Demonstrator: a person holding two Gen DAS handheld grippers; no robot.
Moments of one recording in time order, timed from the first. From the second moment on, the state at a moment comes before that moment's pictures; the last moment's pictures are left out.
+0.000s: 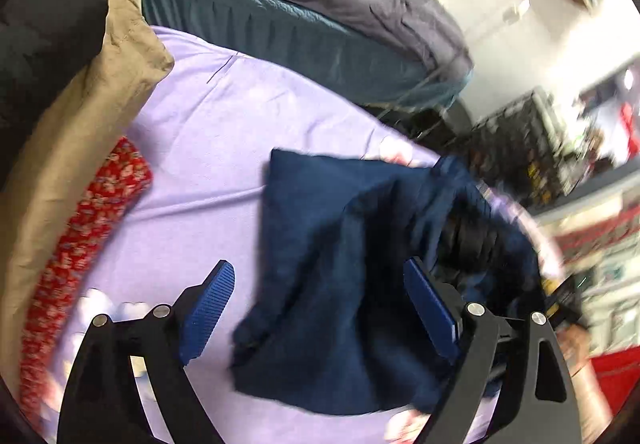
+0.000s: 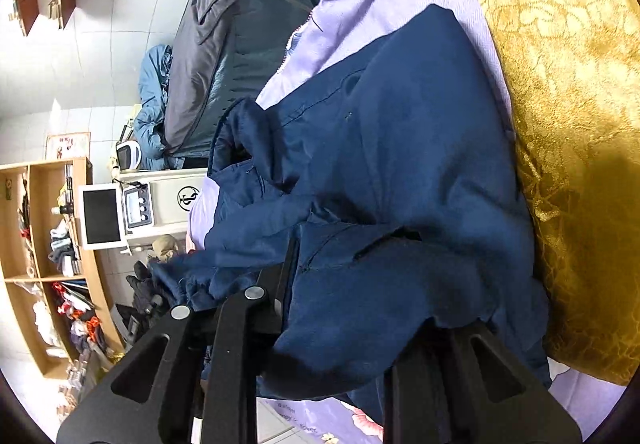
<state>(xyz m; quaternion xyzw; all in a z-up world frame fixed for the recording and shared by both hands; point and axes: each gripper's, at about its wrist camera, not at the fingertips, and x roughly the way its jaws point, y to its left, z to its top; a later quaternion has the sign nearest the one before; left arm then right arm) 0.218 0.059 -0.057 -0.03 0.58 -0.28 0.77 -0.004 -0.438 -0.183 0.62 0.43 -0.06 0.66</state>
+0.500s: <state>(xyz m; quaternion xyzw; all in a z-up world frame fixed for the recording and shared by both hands) 0.136 0.034 -0.065 0.07 0.53 -0.30 0.79 -0.040 -0.452 -0.137 0.68 0.35 -0.03 0.65</state>
